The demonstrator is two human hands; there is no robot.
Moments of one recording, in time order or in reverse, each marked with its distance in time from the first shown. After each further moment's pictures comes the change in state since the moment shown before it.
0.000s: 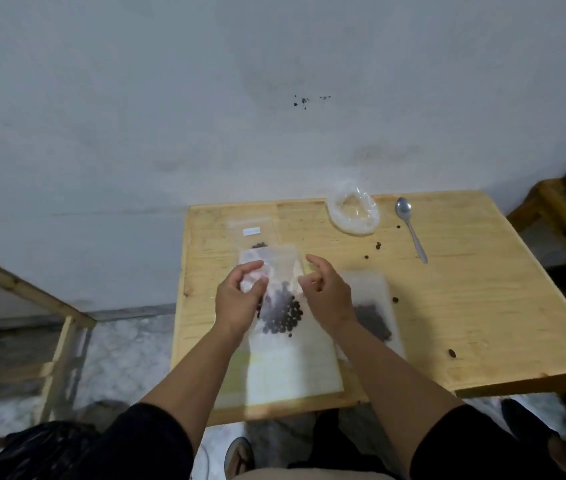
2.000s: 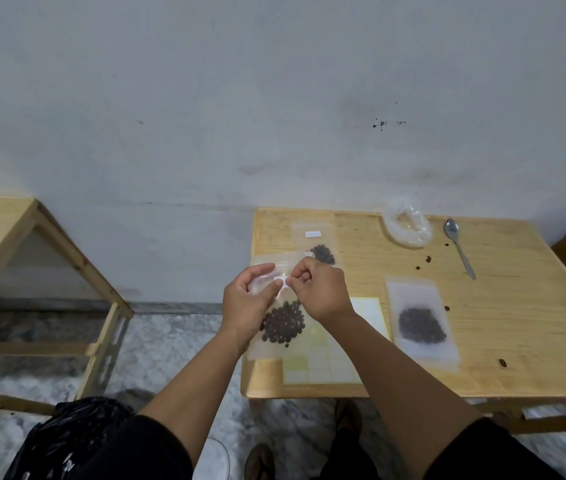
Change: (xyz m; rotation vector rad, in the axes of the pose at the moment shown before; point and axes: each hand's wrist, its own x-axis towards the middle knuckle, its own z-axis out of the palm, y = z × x) left_hand -0.043 0.001 -0.120 -0.178 0.040 0.040; right_hand -0.063 -0.100 0.084 -0.207 -0.112 -0.239
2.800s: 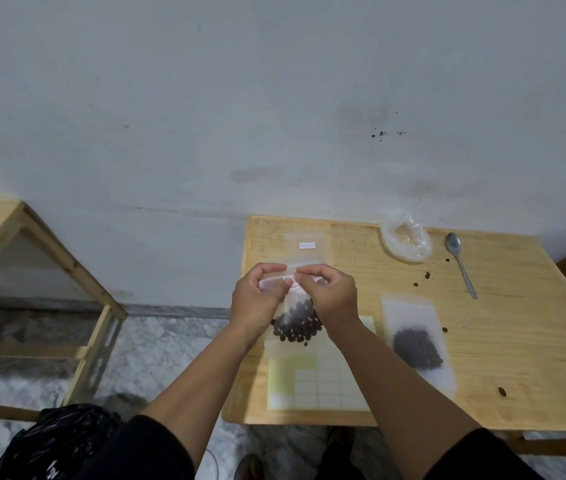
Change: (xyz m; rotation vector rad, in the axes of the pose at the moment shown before) left_hand 0.030 0.012 0.040 0.114 0.007 -0.013; right_hand 0.030 0.028 -0.012 0.532 0.153 0.180
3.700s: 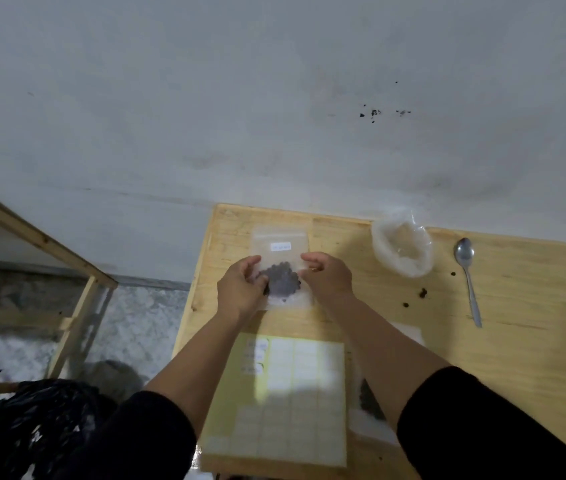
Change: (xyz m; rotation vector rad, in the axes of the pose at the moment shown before) left_hand 0.097 -0.030 0.083 0.381 0.077 -0.180; right_hand 0.150 0.060 -0.045 -0.371 -0.210 0.207
